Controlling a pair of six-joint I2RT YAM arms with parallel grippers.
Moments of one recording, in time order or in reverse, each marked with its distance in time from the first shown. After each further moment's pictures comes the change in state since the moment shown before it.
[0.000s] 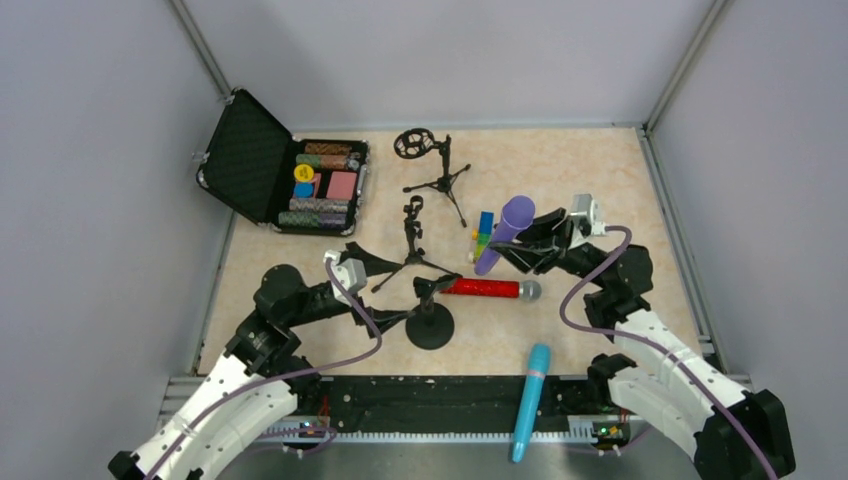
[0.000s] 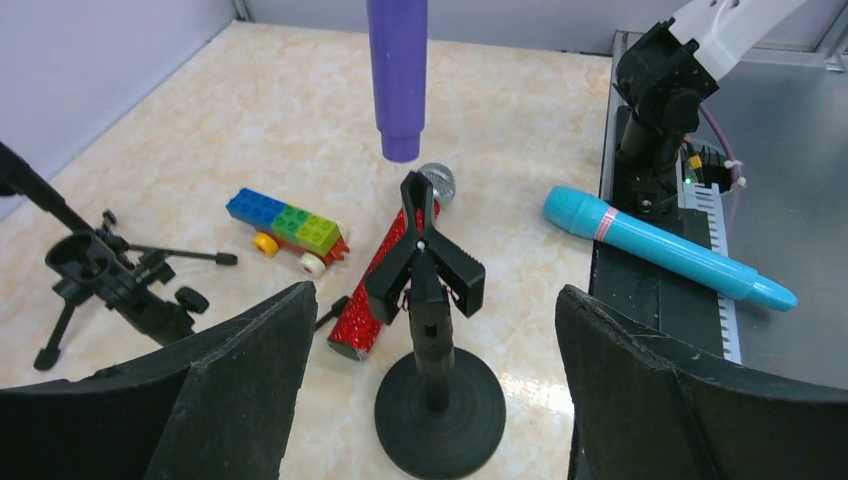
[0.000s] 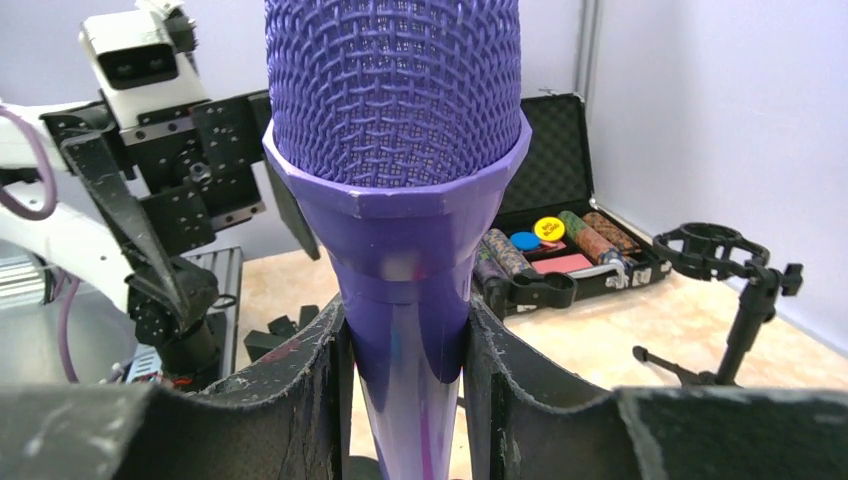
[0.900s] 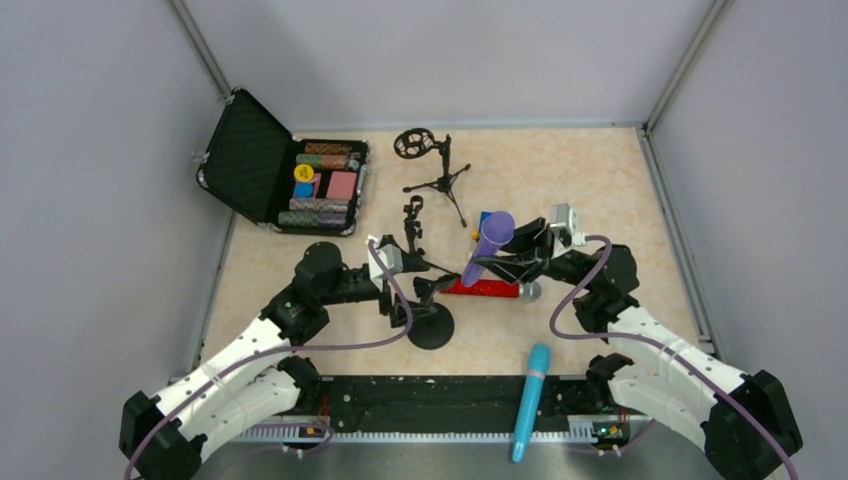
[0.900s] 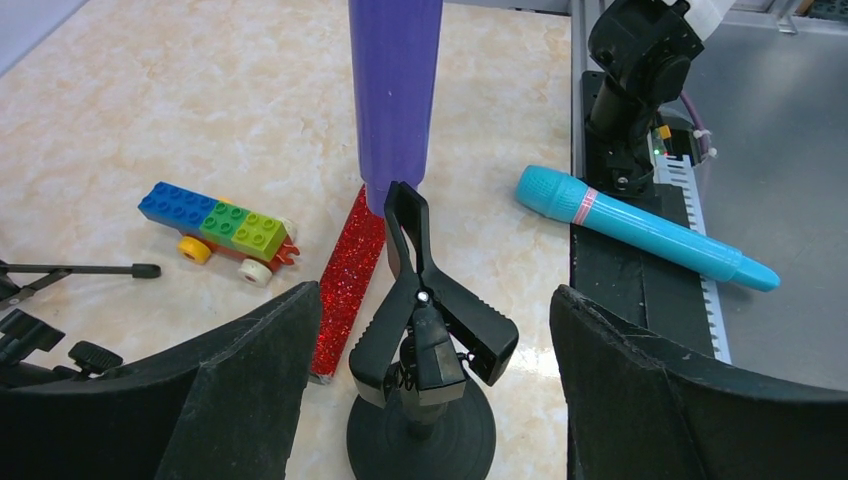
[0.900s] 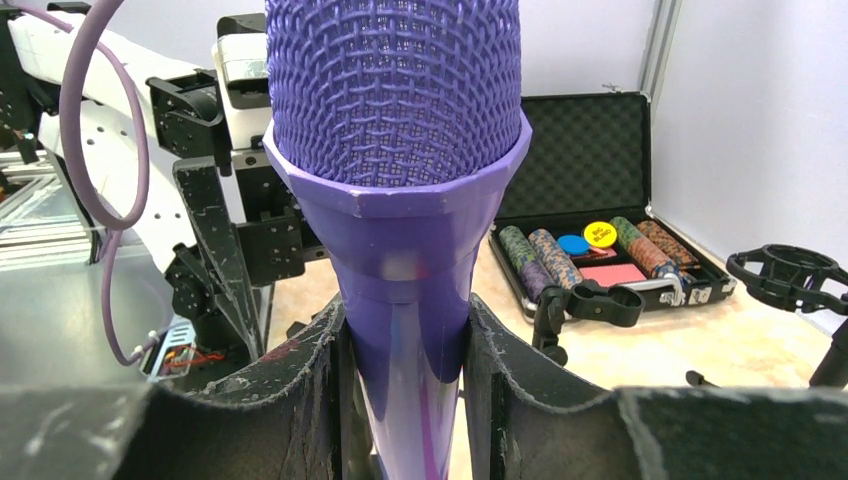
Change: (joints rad) left arm -0.060 0.303 0.008 0.209 0.078 0.006; right arm 0.146 0.050 0.000 0.030 -0.001 -0.076
